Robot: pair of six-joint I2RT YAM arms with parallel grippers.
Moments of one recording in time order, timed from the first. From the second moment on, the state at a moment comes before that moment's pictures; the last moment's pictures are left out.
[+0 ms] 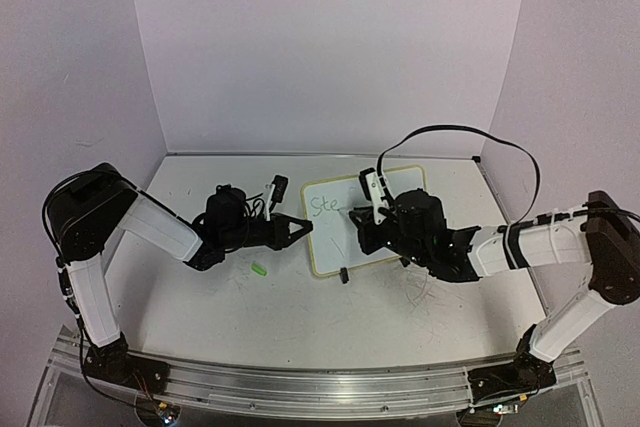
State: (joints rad) left arm -0.73 1.86 0.80 0.84 0.45 -0.52; right arm 0.91 1.56 0.80 0.43 0.29 0.13
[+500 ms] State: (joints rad) left arm -0.73 1.86 0.80 0.84 0.45 -0.52; right arm 0.90 1.54 0.80 0.46 0.27 0.12
